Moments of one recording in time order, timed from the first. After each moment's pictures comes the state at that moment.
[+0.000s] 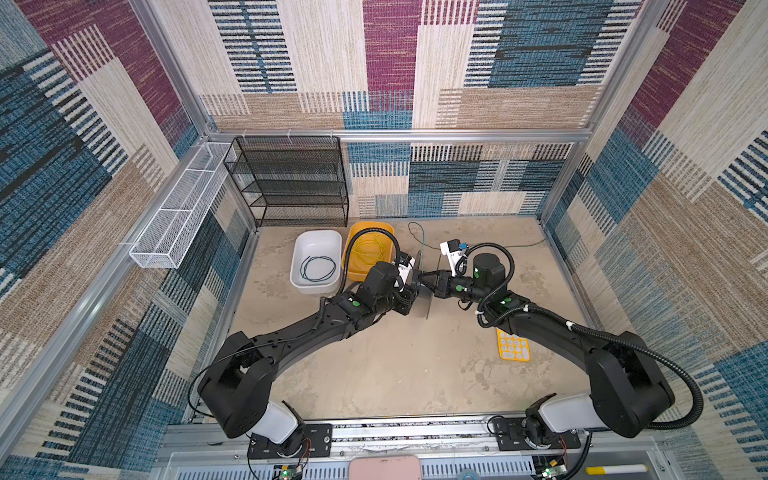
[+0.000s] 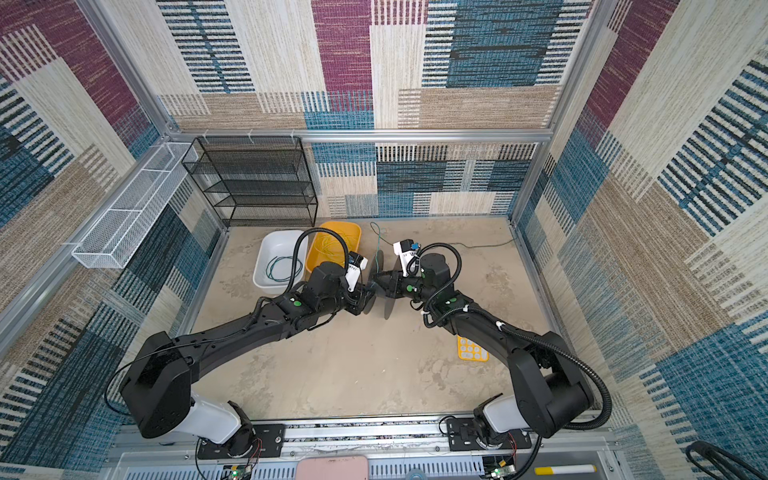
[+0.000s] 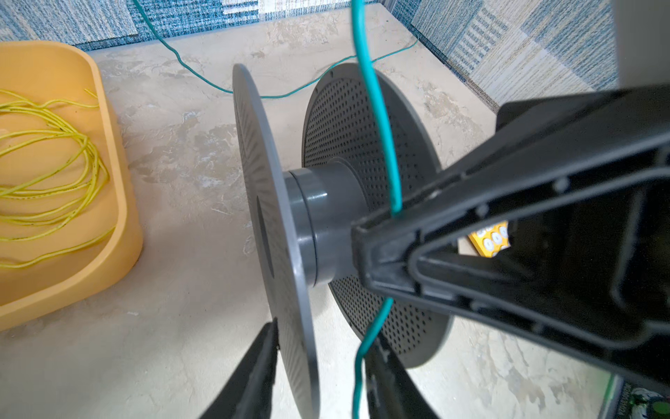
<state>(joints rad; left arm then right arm) -0.75 1.52 1.03 -0.10 0.03 -0.23 0.46 1.42 0.80 0.32 -0.58 0.62</state>
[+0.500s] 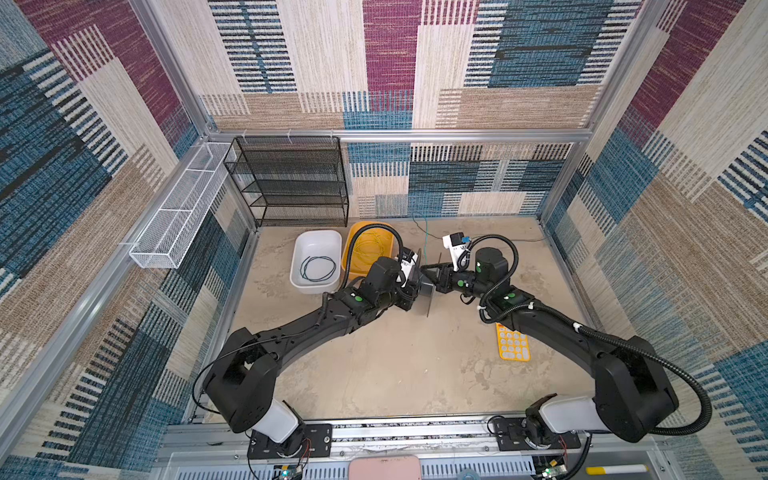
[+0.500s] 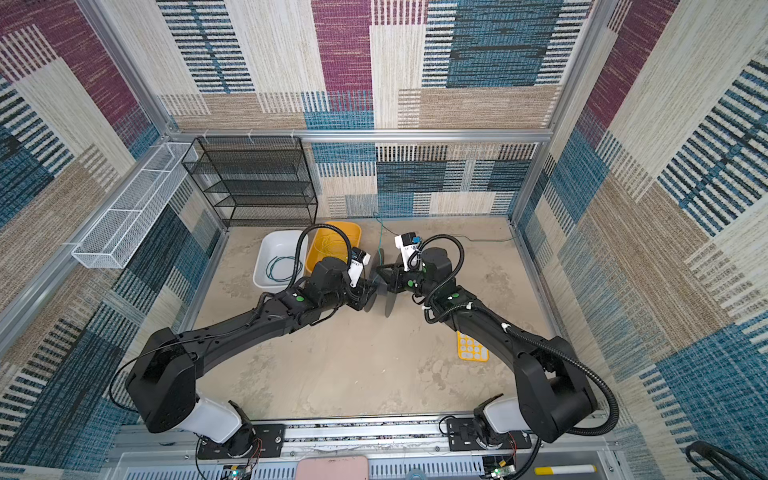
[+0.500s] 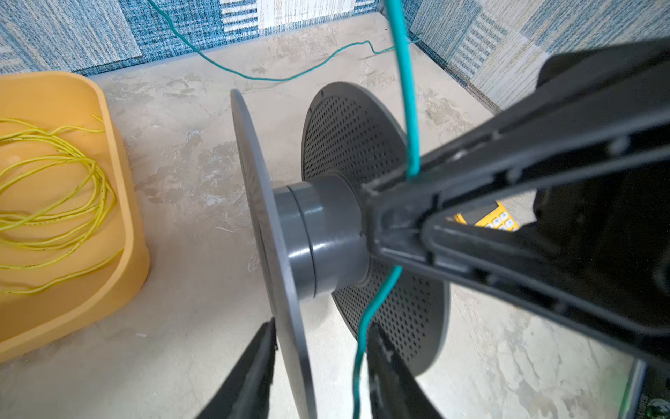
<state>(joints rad) -0.74 1.55 1.08 -0.11 0.02 -0.20 0.46 1.40 0.86 0.24 -0.50 0.49</state>
